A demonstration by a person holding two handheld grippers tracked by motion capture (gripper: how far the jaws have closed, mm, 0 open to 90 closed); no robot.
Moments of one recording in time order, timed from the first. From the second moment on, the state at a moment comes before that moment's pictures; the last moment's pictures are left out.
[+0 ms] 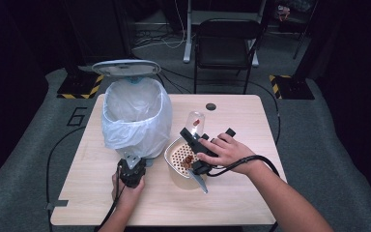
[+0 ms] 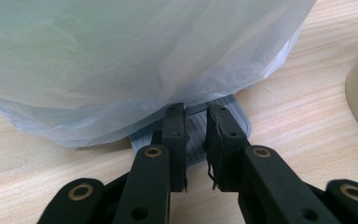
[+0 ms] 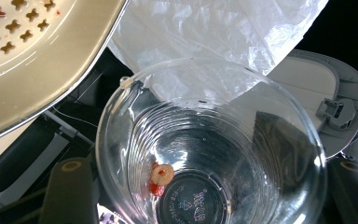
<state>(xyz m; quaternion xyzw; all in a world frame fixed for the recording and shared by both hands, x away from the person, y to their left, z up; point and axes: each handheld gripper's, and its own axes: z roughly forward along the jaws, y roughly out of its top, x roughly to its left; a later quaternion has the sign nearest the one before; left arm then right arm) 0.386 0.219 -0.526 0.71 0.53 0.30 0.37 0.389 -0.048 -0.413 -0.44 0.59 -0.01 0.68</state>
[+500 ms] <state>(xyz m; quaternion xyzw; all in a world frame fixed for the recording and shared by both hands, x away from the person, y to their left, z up) 0.386 0.219 -0.527 0.70 0.53 0.30 0.37 0.391 -0.048 -0.398 -0.38 0.66 0.05 0.64</state>
